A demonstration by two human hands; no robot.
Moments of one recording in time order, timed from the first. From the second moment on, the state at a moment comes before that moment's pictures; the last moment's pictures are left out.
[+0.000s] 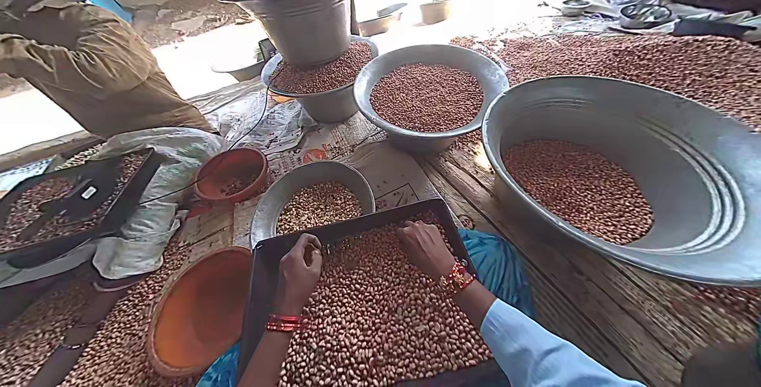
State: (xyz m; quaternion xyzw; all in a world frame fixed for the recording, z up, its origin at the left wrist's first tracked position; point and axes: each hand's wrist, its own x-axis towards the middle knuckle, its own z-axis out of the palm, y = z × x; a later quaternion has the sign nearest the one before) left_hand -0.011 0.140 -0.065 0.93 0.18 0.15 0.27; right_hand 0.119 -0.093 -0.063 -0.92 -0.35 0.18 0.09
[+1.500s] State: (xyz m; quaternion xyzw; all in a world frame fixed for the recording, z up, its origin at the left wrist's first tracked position) left_hand -0.002 0.144 -0.067 0.96 0.19 0.01 0.21; right_hand 0.074 -0.021 -0.074 -0.85 -0.47 0.20 0.13
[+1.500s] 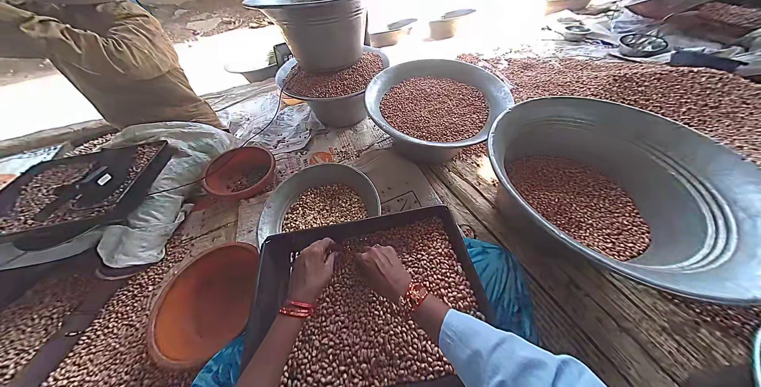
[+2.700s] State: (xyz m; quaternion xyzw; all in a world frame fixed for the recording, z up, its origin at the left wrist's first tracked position) left_hand -0.050 0.176 -0.034 0.96 0.14 0.23 0.12; right_hand 0.056 -0.004 -0.079 -0.82 -0.52 0.17 0.17
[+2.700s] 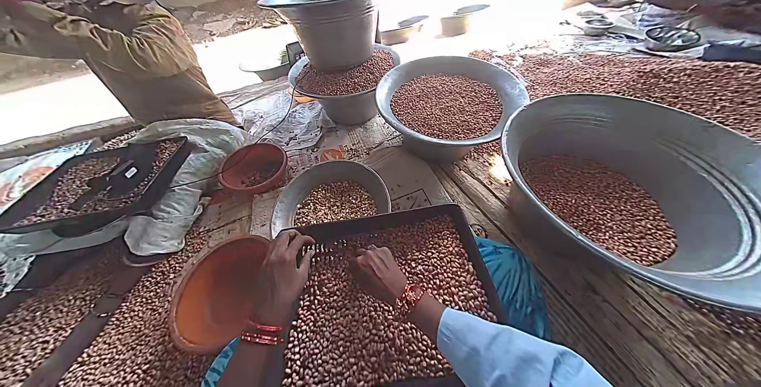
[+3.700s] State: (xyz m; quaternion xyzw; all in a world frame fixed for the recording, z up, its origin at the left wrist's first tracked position) left_hand -0.091 0.118 -0.090 0.98 0.07 -0.04 0.18; right_hand 0.023 -0.053 -0.060 -0.80 -0.48 0.29 0.21
